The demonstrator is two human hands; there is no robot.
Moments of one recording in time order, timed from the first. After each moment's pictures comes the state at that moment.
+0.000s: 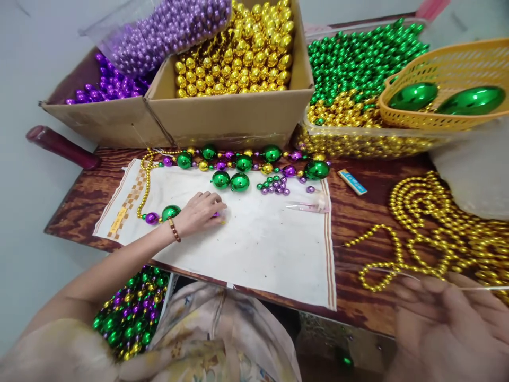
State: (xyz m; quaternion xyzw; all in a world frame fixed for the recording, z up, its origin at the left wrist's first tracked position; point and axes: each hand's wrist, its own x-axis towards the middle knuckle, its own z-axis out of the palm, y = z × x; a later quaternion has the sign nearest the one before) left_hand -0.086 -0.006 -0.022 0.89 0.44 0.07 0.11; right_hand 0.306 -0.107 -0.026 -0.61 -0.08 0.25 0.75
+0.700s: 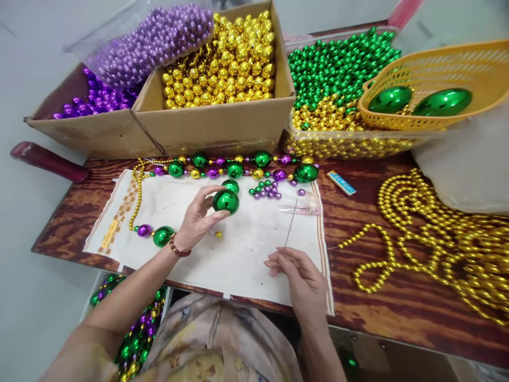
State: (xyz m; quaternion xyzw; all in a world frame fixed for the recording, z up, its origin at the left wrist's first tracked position) left_hand -0.040 -0.013 -0.009 0.63 0.42 0.48 0.44; right_hand 0.191 -0.118 -0.056 -0.53 -0.31 0.54 0.58
